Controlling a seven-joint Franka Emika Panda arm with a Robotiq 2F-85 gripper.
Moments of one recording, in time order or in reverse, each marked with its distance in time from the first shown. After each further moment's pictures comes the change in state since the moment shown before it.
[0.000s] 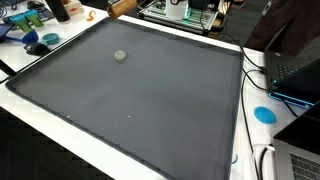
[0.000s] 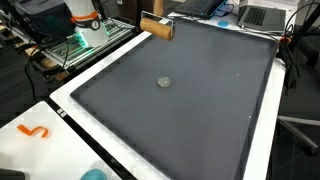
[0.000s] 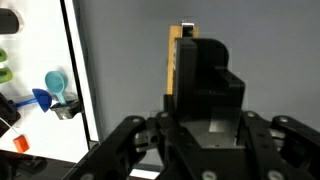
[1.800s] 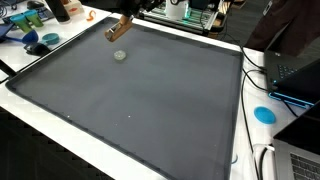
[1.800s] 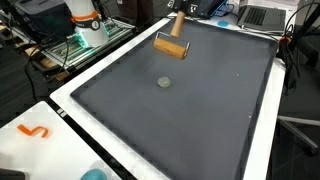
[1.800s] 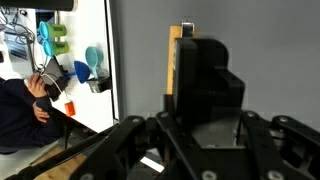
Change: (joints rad) arm 0.209 0.323 0.030 0.140 -0.391 -0.078 0.359
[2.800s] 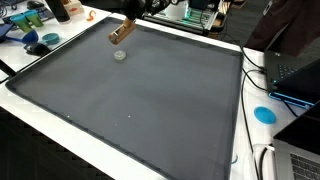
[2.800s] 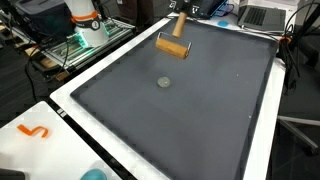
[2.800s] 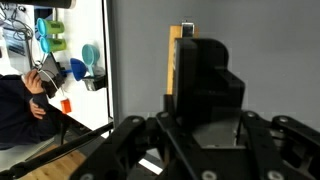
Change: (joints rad) arm 0.023 0.018 0.000 0.008 -0.001 -0.006 0.000
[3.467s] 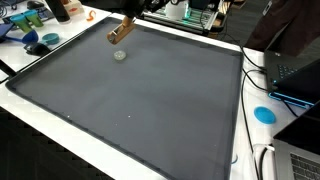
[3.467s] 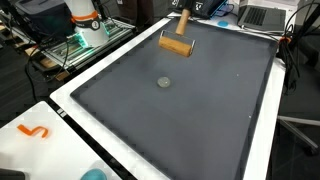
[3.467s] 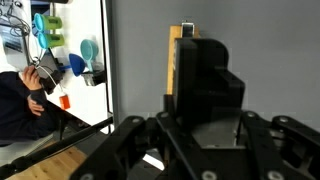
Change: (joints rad) arm -0.001 0.000 -0.001 0.026 0.007 0.002 -0.015
